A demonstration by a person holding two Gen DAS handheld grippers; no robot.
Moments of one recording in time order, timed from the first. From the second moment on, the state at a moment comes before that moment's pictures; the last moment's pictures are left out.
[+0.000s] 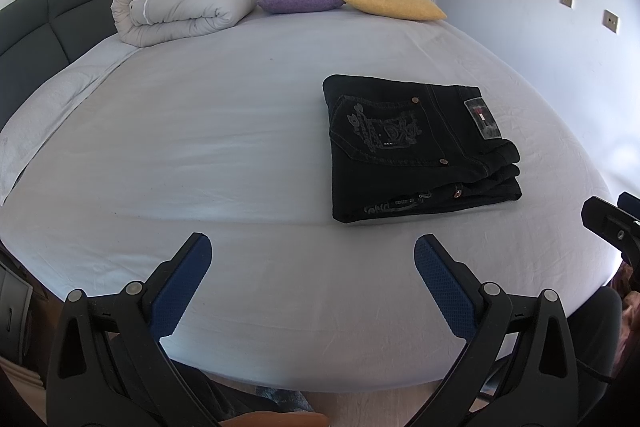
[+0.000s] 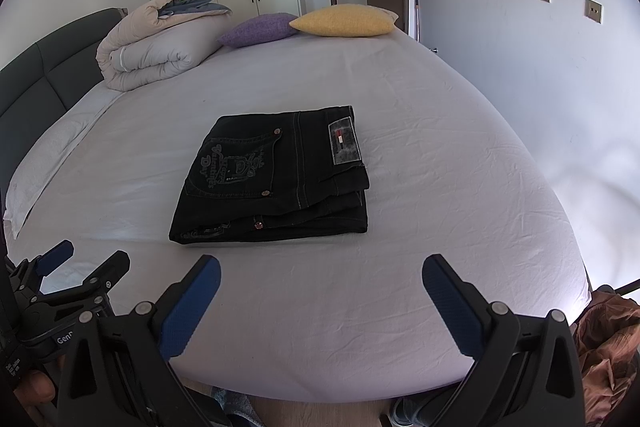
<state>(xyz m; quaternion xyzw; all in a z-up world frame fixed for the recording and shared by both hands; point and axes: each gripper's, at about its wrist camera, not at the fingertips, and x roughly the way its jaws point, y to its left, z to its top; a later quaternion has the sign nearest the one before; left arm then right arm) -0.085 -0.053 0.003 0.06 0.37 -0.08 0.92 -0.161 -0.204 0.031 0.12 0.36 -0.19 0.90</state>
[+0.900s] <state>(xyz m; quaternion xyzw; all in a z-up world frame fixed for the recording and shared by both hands) -0.087 -0.053 0.000 0.06 0.38 -0.09 0.92 -0.163 -0.199 0.027 0.13 0.37 -0.19 0.90</state>
